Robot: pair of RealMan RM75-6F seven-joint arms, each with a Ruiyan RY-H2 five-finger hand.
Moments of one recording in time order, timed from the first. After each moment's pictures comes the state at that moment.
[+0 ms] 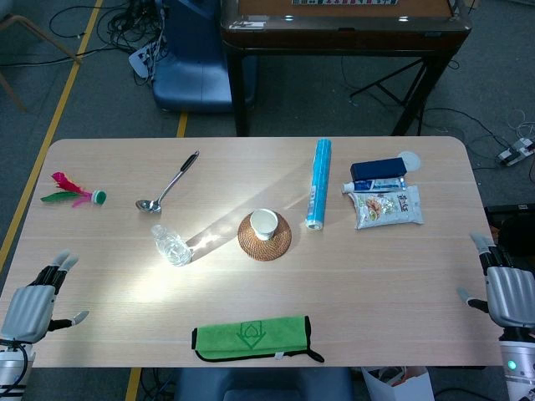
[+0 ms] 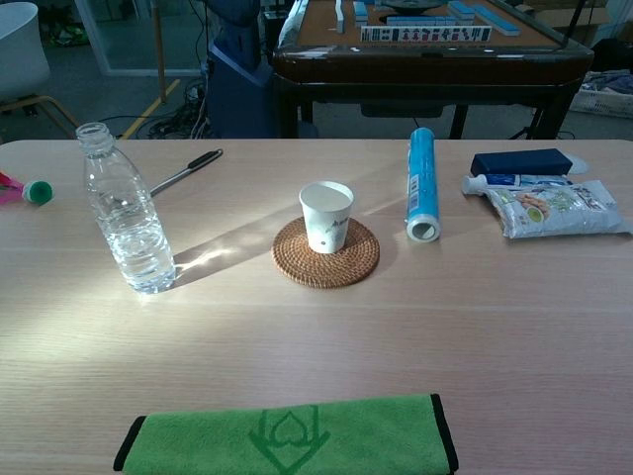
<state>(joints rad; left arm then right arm) -0.12 -1.19 -0.03 -1.56 1.46 1.41 0.07 0.06 -1.15 0.10 -1.64 -1.37 1.46 -0.16</state>
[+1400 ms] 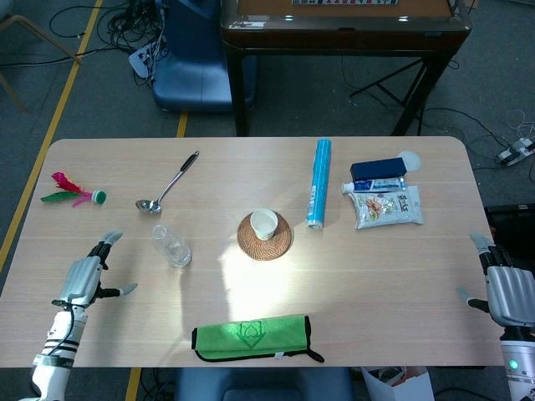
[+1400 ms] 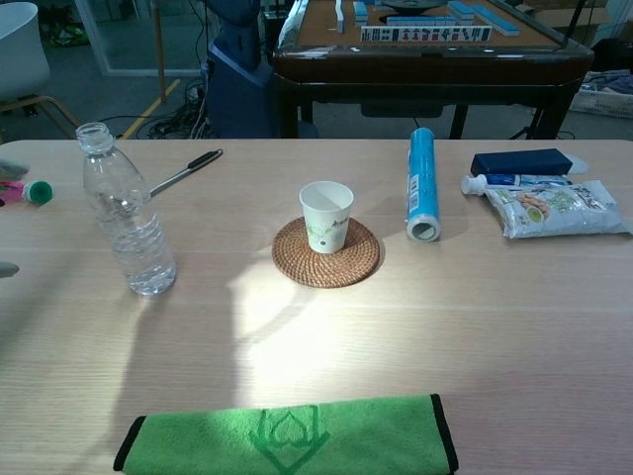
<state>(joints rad) -0.28 -1.38 -0.16 -1.53 1.28 1.19 -0.08 0.07 -1.13 0.10 -1.64 -1.37 1.44 -0.14</state>
